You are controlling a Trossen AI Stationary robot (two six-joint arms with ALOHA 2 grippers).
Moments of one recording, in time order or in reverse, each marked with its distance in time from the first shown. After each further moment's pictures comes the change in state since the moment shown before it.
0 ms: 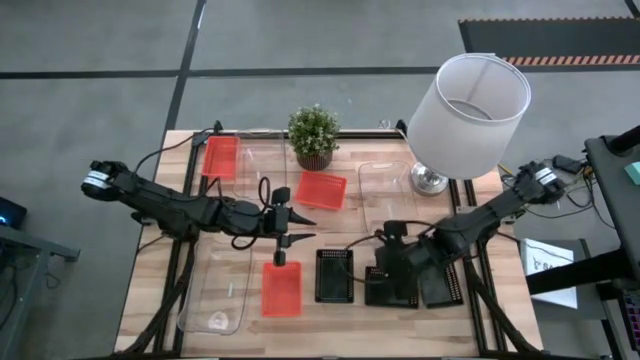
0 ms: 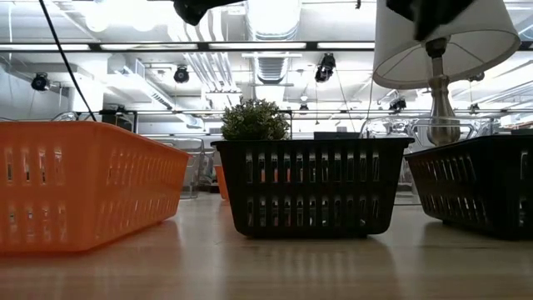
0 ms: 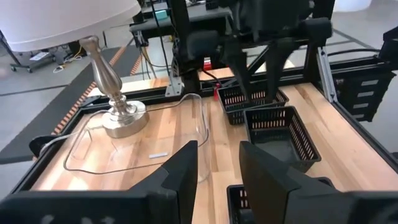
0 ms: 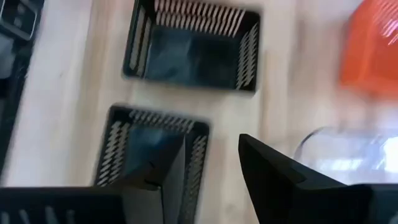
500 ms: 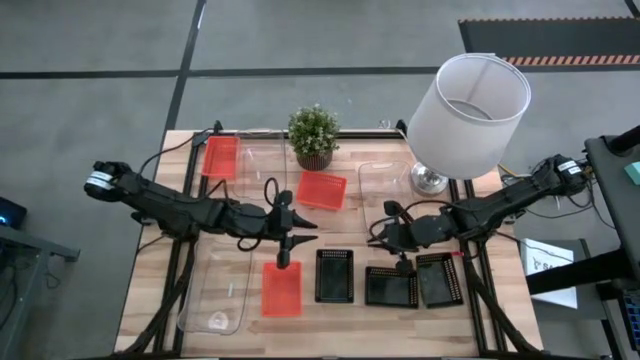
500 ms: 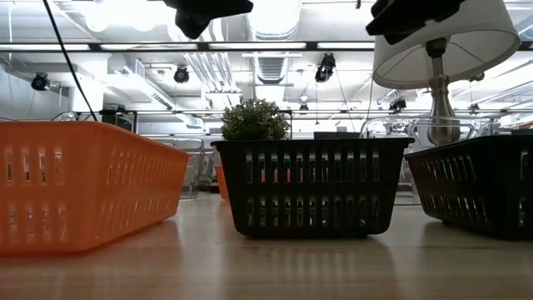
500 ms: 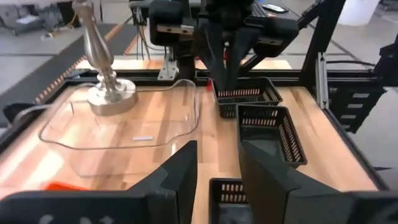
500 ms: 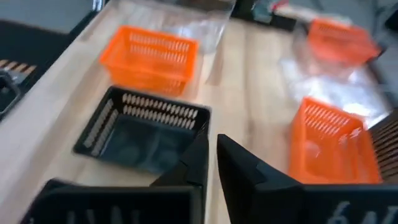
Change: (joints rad) left arm 0.001 0.038 0.004 -0.006 0.007 -0.147; right arm -0.143 -0.320 -0.462 0.690 0.061 -0.369
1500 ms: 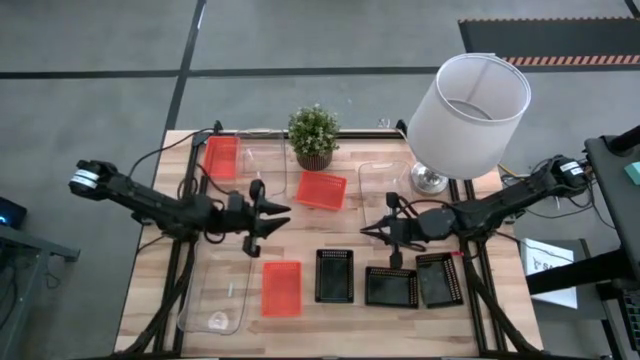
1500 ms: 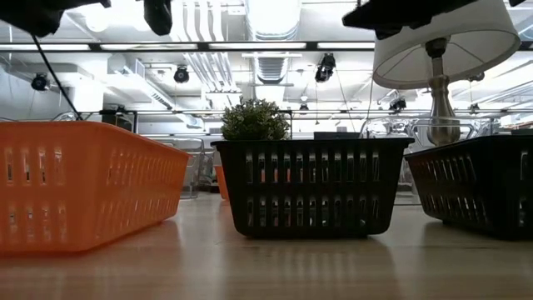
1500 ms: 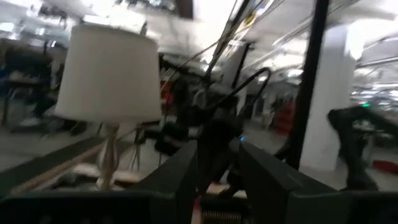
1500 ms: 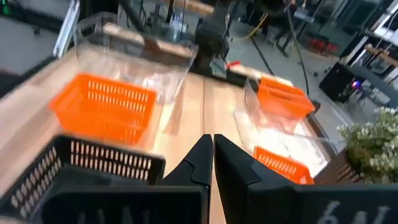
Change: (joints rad) left arm 0.000 -0.216 -0.409 0.790 -0.030 -0.019; right arm -0.045 -0.032 -0.166 0.411 0.106 -0.199
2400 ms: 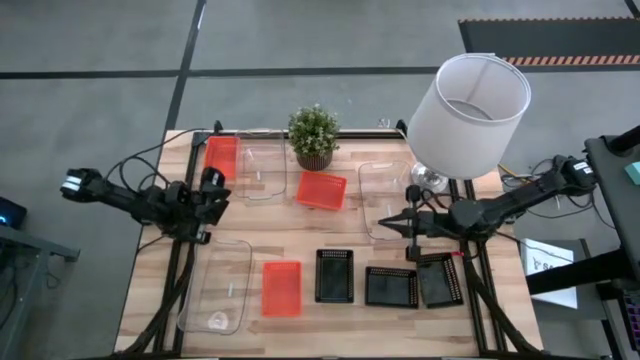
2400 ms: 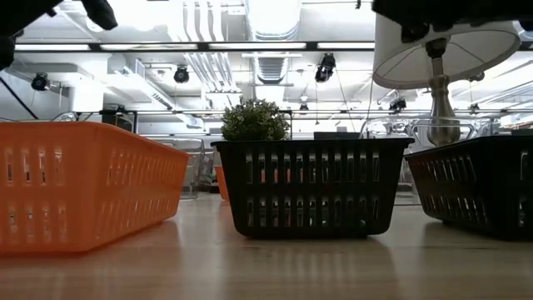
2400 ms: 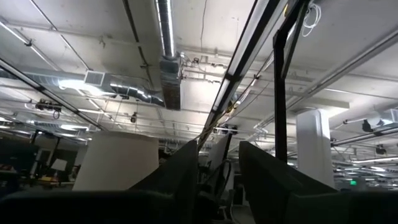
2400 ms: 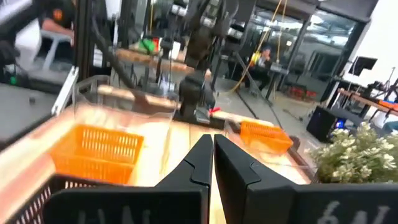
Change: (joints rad) left arm -0.002 -0.434 -0.318 0.240 0.079 0.131; right arm 0.000 -0.227 -0.269 0.366 0.004 -0.058
